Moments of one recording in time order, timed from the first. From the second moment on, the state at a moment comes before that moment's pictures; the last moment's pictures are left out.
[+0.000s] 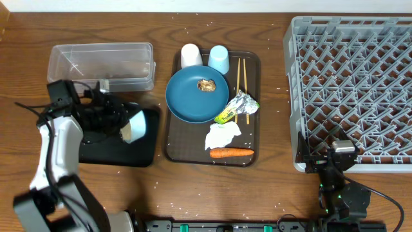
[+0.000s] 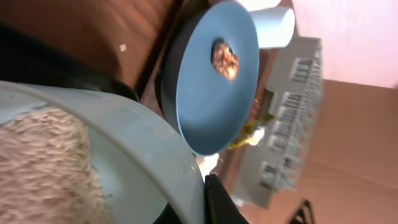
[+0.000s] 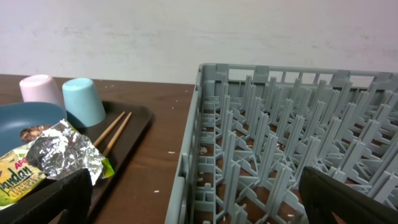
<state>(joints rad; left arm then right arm) 0.40 1.55 0.98 -0.76 0.95 -0.31 -0.03 0.01 0.01 -0.06 -0.11 -0.01</state>
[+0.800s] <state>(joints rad) 0.60 1.67 0.92 -0.75 1.44 -0.07 -0.03 0.01 0.01 -0.06 -0.11 -0.01</state>
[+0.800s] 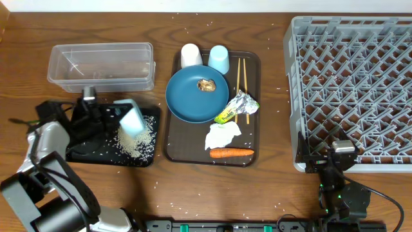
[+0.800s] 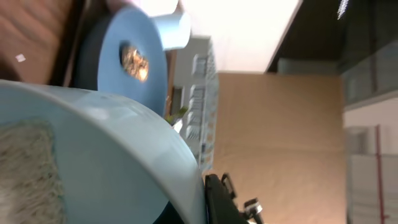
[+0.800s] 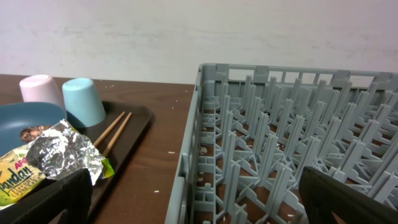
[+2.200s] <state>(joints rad) 0.72 1.67 0.91 -0.67 1.49 -0.26 -0.03 0.01 0.01 -0.06 -0.11 -0.01</state>
